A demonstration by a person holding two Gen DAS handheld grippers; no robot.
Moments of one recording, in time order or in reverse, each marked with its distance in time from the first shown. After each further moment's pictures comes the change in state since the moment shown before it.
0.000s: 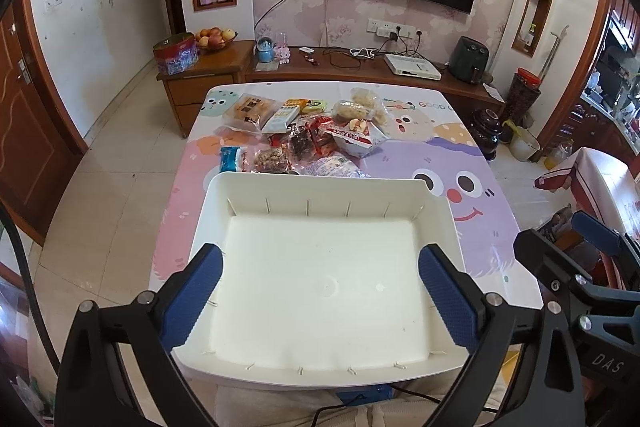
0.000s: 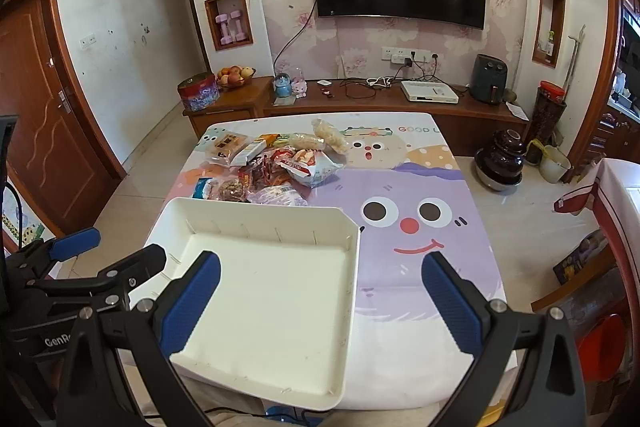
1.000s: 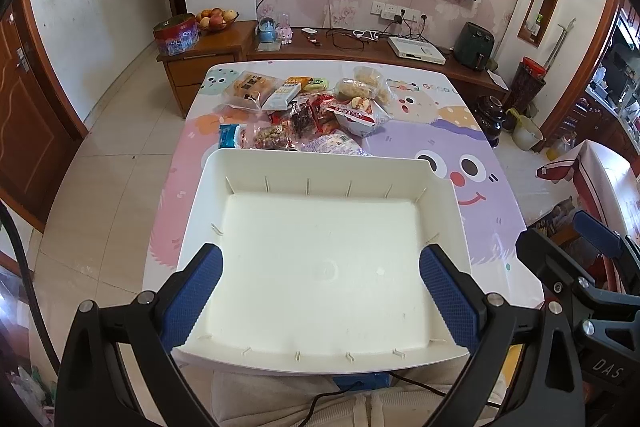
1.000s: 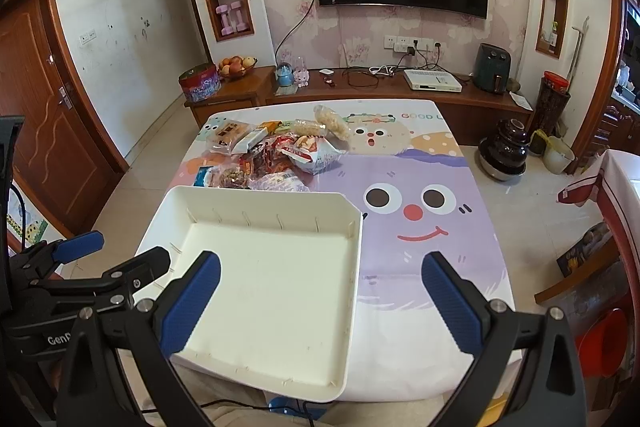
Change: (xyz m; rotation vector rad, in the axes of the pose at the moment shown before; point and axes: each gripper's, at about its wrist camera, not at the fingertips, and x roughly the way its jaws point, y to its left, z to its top) left arm 0.008 0.001 -0.008 -0.015 0.064 0.001; right arm 0.002 -0.006 -0.010 0.007 0.032 0.014
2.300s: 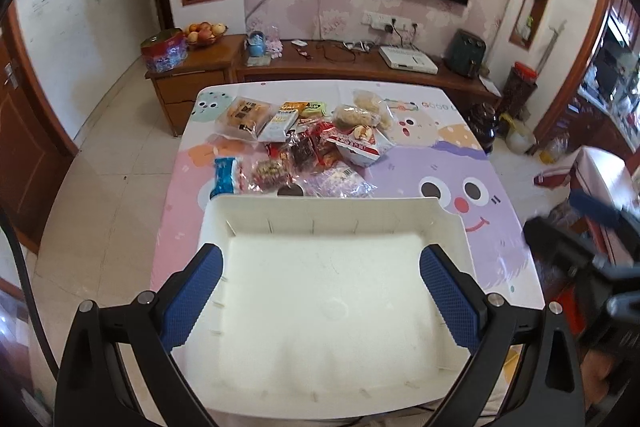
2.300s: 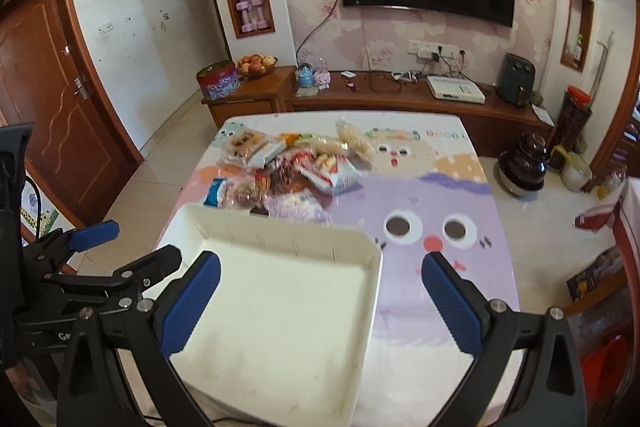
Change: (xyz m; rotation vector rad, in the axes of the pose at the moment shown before) left arm 0.016 0.018 0.053 0.053 -0.008 -0.030; right arm 0.018 0.010 0.059 -0.061 0.022 0.061
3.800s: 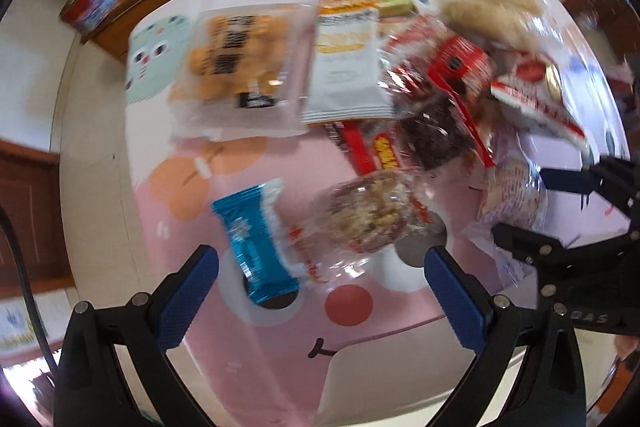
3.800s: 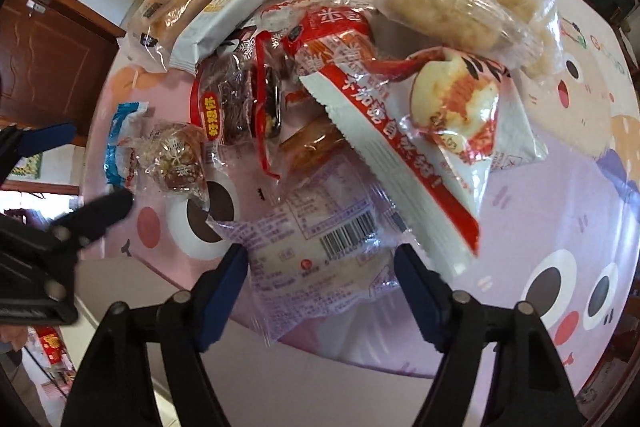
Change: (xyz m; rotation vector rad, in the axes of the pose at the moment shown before) left arm 0.295 0.077 0.105 0.246 0.523 0.035; right arm 0.342 0.035 0.048 -0.004 0.683 0.099
